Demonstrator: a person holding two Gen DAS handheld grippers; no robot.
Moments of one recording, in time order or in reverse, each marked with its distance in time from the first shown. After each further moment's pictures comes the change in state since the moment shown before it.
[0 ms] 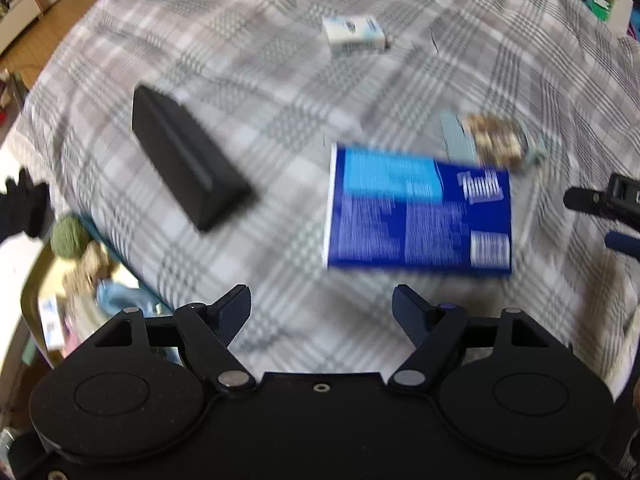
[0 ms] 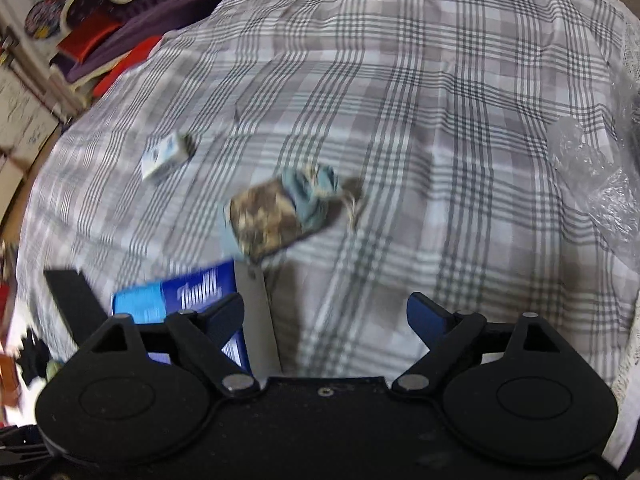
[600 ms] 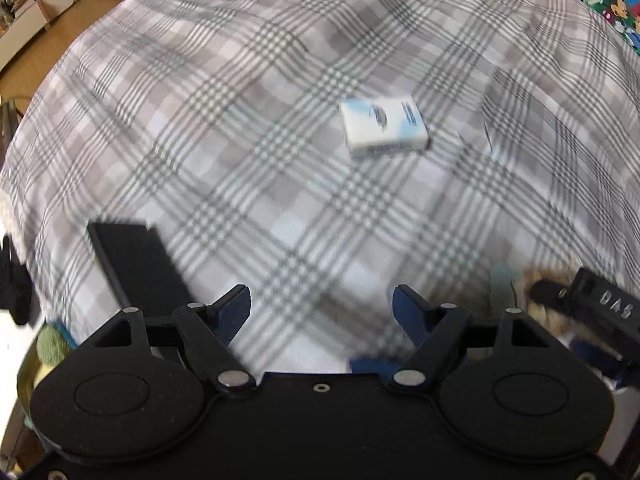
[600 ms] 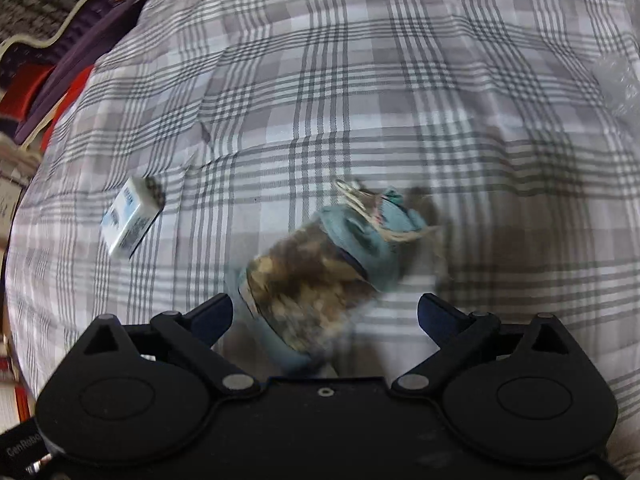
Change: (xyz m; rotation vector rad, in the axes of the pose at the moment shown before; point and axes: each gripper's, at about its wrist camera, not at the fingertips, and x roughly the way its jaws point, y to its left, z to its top) left arm 0.071 0.000 0.131 -0.029 -0.043 0.038; right arm 0.112 0.048 0.052 0.272 0.089 -0.067
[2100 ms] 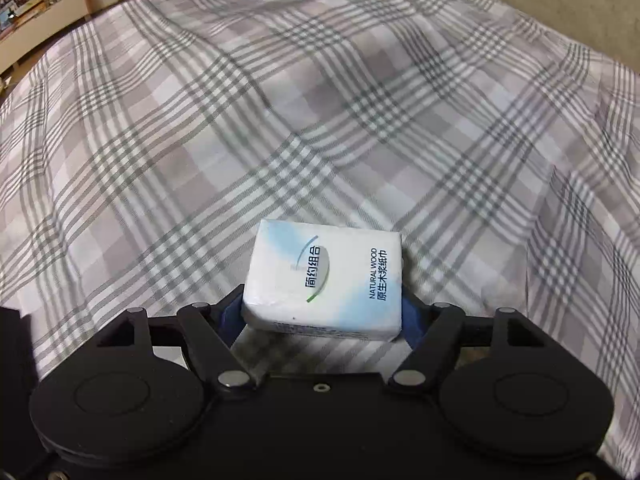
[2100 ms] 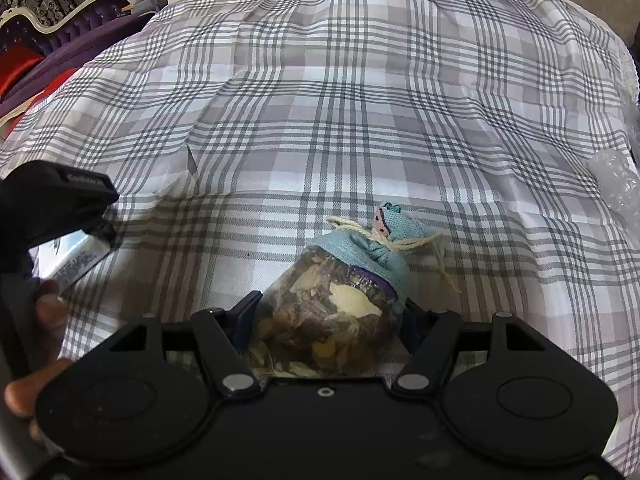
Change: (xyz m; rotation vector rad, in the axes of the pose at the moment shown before) left arm 0.107 -0.042 0.068 -0.195 -0.140 0.024; right arm 0.032 0.042 -0.012 -0.190 -0.260 -0.172
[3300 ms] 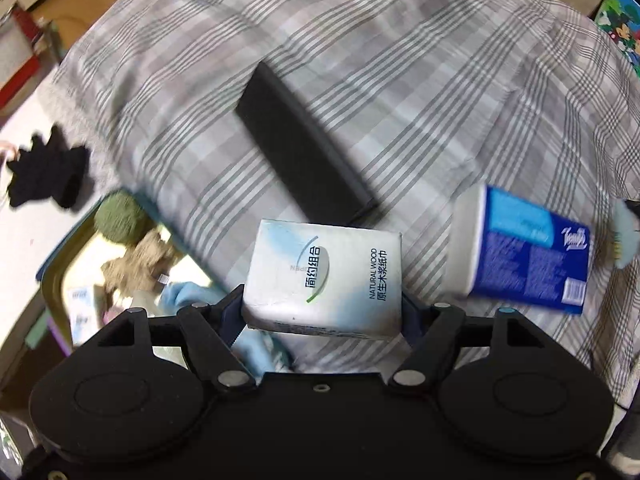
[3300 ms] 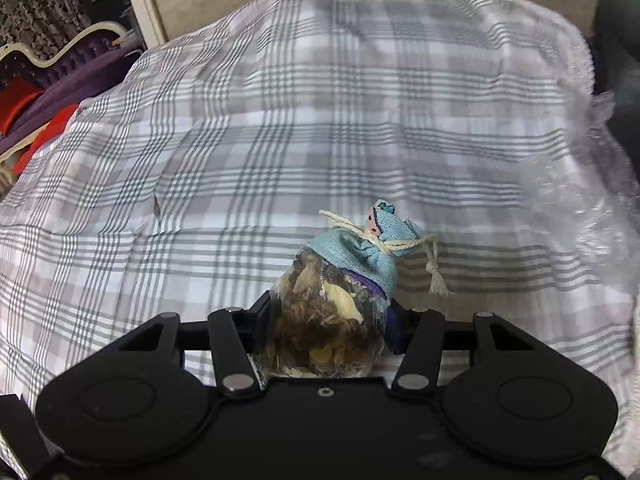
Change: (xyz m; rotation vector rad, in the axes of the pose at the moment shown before) left arm -0.191 0.219 -0.148 0.065 0.202 -0.079; right arm -0.085 -0.102 0.012 0.055 -0.021 0.031
